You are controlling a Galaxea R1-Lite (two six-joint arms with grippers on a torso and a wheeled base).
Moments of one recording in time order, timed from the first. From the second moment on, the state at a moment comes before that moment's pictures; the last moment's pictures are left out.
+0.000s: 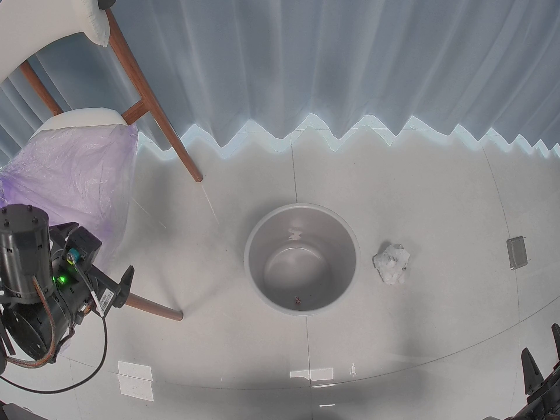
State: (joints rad) left arm -0.59 1.26 -0.55 -0.29 0.69 0.47; right arm 0.00 0.02 -0.02 0.00 -0.05 0.05
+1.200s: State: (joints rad) left arm -0.36 1.44 -0.72 -0.35 0.53 0.57; right arm 0.00 0.02 -0.02 0.00 -0.05 0.05
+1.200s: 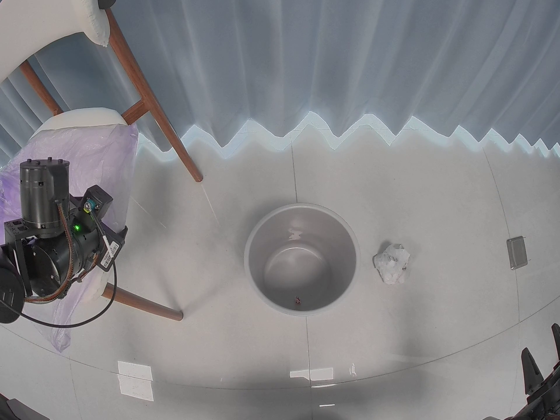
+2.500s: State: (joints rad) left arm -0.26 1.16 -0.62 -0.35 -0.12 0.01; right arm 0.00 0.02 -0.02 -0.01 -0.05 0.05
